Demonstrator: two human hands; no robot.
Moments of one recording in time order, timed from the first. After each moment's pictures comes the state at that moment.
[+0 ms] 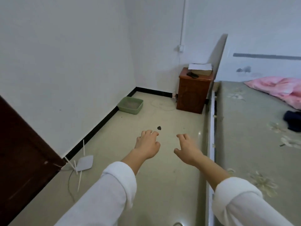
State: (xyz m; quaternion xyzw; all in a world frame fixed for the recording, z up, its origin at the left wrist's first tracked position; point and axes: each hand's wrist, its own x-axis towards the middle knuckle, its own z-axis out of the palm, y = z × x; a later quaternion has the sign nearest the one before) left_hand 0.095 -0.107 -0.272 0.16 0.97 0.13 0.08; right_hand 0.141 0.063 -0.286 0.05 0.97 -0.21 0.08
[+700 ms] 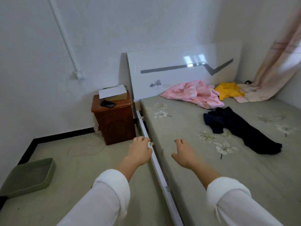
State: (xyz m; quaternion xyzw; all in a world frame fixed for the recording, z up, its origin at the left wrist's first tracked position) left_hand -0.277 0.296 -0.278 0.45 0.88 0.13 0.12; right_hand -0.135 0.427 -0.292 0.37 0.90 -0.23 0.03
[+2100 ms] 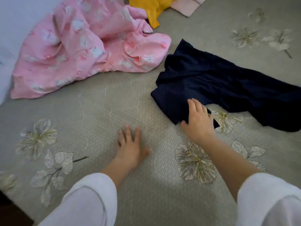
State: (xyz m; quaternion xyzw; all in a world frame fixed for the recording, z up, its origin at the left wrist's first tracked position) left_hand -0.468 0.994 -0.642 0.65 0.67 -0.17 0.31; right_hand -0.250 1.047 -0.595 0.73 0.66 -0.19 -0.01
